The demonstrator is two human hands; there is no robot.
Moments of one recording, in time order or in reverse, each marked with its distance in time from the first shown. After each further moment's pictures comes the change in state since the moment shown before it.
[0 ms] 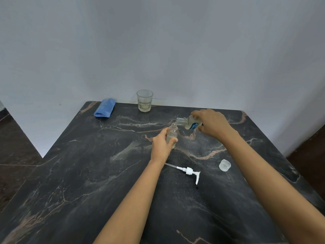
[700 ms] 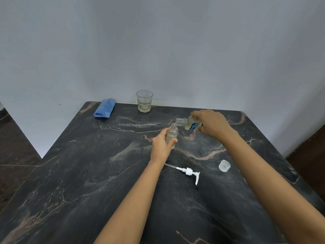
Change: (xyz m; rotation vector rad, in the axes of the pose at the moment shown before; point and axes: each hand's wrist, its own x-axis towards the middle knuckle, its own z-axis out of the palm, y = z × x) left_hand 0.000 -0.001 0.000 -0.029 0.005 0.041; right_hand -0.001 -0.002 -0.004 -0.012 -0.010 0.006
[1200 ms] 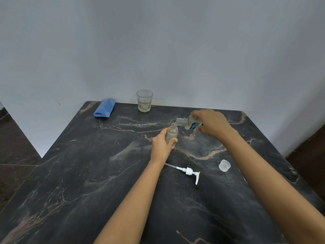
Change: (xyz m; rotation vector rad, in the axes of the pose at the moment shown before) left_hand 0.001 -0.004 0.001 -0.020 -0.007 -0.003; right_hand 0.001 -0.001 -0.001 -0.004 -0.005 -0.001
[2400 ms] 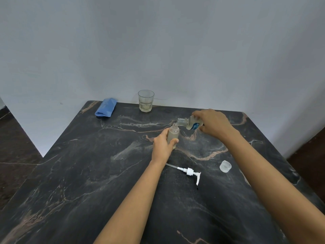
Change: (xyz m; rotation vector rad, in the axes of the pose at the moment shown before) left_hand 0.001 -0.001 0.000 -0.004 -0.009 -0.014; right_hand 0.003 0.002 0.002 -0.011 0.015 -0.015
